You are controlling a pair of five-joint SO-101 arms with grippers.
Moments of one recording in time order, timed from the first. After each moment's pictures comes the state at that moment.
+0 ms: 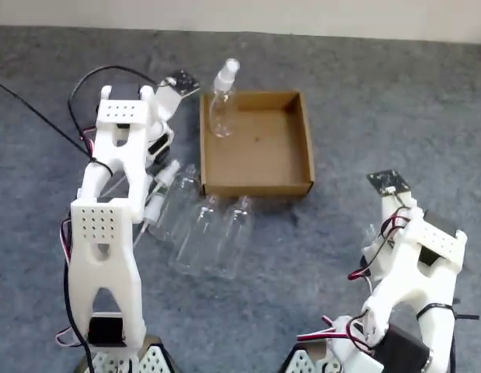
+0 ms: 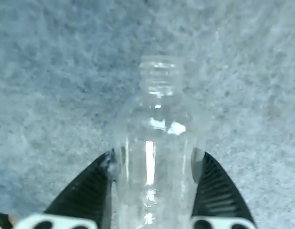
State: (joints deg) left arm -7.5 53.0 -46.1 83.8 -37.6; right arm 27.2 -21.5 49.6 62.9 47.9
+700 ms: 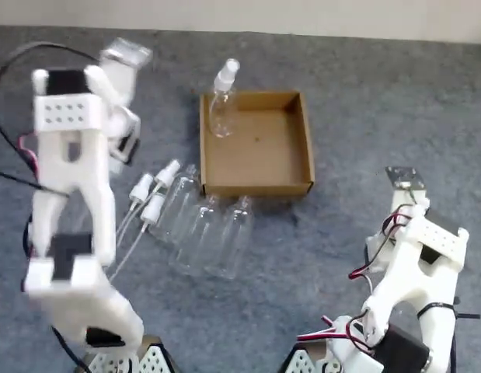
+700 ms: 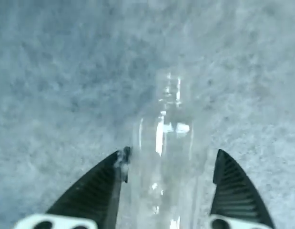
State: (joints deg) left arm -10.2 12.4 -23.6 100.9 -20.8; right arm 27.0 -21.5 47.8 62.9 33.6
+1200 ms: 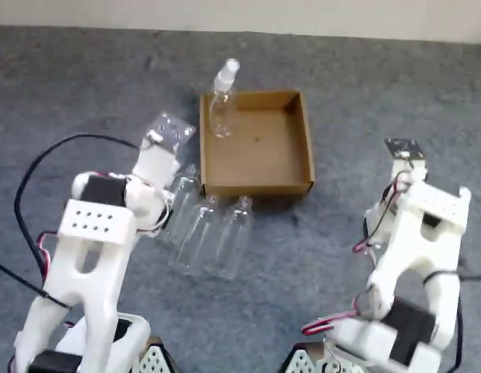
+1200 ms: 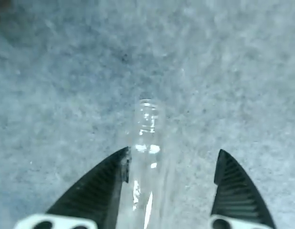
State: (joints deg) left arm 1.5 -32.9 38.4 74.7 -14.7; right arm 21.3 -9.0 27.4 75.0 28.8
